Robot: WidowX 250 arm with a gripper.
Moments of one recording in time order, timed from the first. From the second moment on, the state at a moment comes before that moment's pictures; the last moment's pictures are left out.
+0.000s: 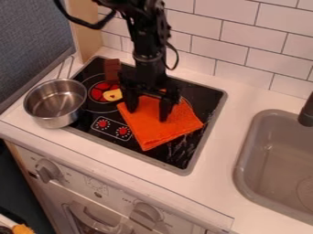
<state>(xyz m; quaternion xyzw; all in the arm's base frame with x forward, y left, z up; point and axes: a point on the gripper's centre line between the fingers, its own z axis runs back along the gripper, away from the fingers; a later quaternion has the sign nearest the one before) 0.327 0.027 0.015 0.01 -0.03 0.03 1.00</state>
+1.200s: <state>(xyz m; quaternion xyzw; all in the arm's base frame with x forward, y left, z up) 0.402 -0.053 0.008 -0.02 -0.06 -0.04 1.00</state>
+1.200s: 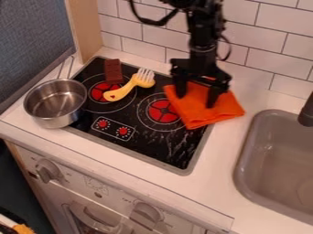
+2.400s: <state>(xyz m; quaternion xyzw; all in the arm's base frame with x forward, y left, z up) 0.391 -0.083 0.020 -0.05 -0.05 -0.03 1.00</state>
